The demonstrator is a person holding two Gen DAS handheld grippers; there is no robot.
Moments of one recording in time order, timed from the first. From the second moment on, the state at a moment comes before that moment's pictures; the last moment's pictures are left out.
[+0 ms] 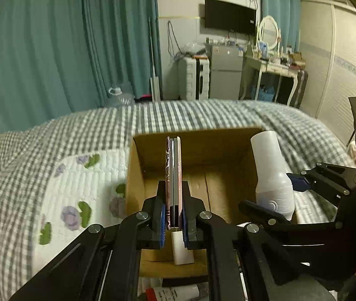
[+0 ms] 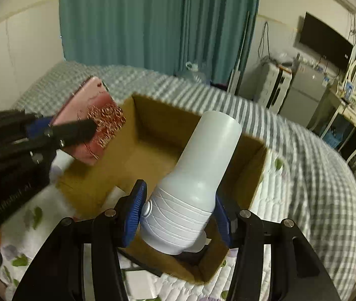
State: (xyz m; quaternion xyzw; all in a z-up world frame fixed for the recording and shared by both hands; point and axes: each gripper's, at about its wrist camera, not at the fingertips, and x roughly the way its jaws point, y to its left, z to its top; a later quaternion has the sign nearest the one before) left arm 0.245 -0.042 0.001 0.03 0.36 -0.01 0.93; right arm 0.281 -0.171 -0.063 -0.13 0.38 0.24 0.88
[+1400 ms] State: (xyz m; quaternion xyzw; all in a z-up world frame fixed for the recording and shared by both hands) left arm 0.090 0.007 -0.016 0.06 0.36 0.01 0.93; right arm 0.135 -0.196 -0.069 -0.07 0.41 0.14 0.90
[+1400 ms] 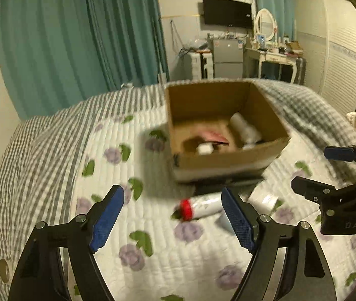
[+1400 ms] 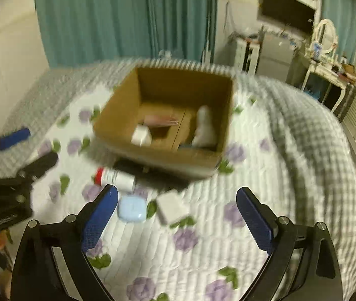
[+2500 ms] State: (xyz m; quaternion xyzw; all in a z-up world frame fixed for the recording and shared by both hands) left arm 0.140 -0.004 -0.108 0.00 0.47 -0.03 0.88; right arm 0.167 -0.204 -0.150 0.02 0.42 0.09 0.90
